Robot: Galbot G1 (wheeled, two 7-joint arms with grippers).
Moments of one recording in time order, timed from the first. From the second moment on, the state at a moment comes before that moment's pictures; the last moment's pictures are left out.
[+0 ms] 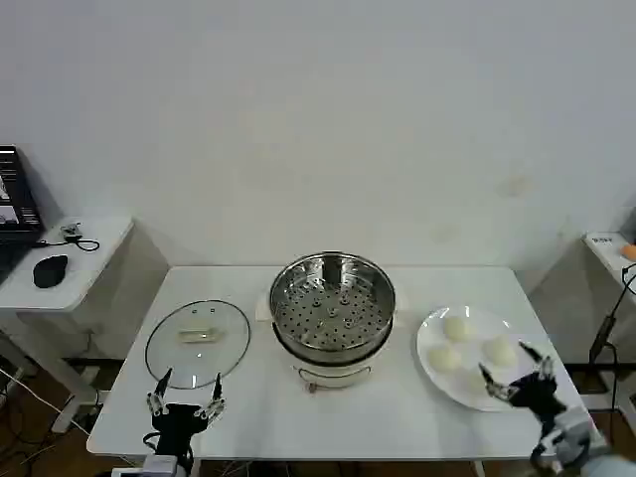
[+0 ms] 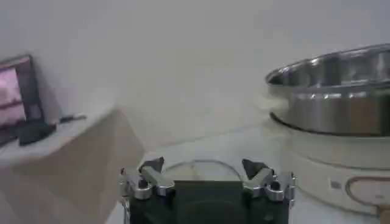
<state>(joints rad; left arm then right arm) 1.74 -1.35 -0.54 -2.17 0.01 0.20 -0.16 -1.64 0.88 0.85 1.98 0.10 -0.19 -0.25</state>
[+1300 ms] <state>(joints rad) 1.75 -1.37 -0.63 -2.19 0.03 0.27 -0.13 -0.28 0.62 -0.34 1.18 -0.33 0.05 -1.00</state>
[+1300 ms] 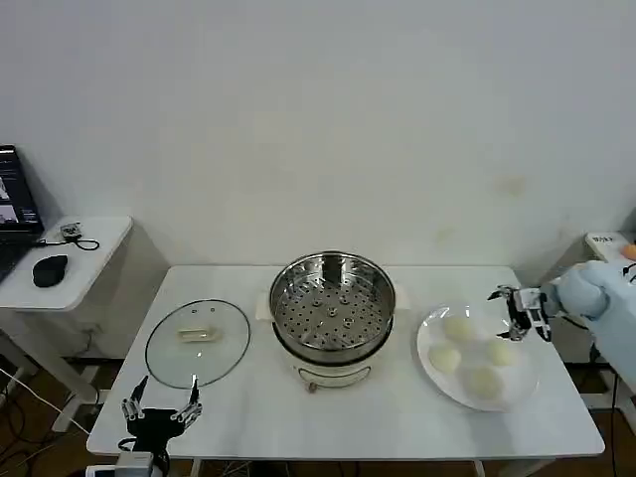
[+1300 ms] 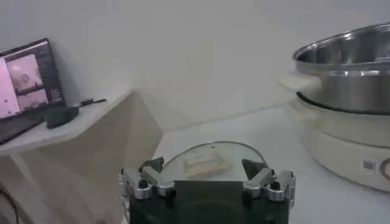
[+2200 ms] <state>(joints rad) 1.74 -1.36 -0.66 -2.16 0.05 0.26 -0.12 -0.16 0.83 -0.53 0.94 -0.37 0.05 -1.01</state>
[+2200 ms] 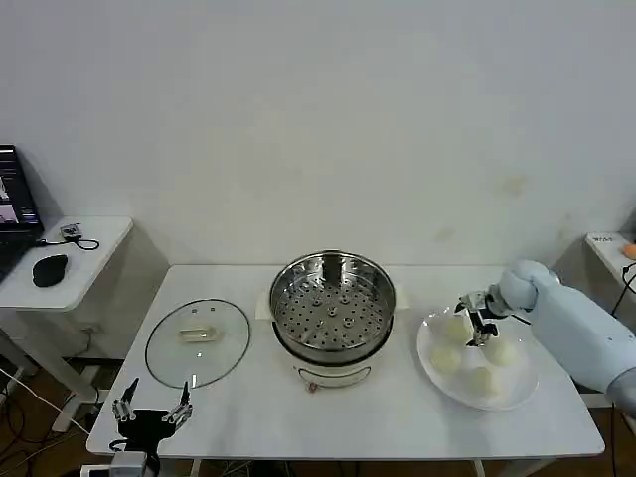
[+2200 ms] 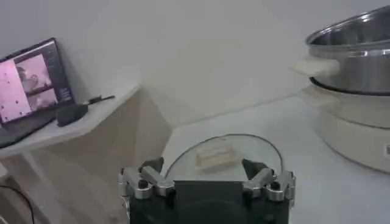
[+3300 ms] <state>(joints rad) 1.74 -1.35 -0.66 -2.17 0.04 0.26 -0.13 0.15 0.71 -0.72 1.15 -0.16 0.02 -1.05</state>
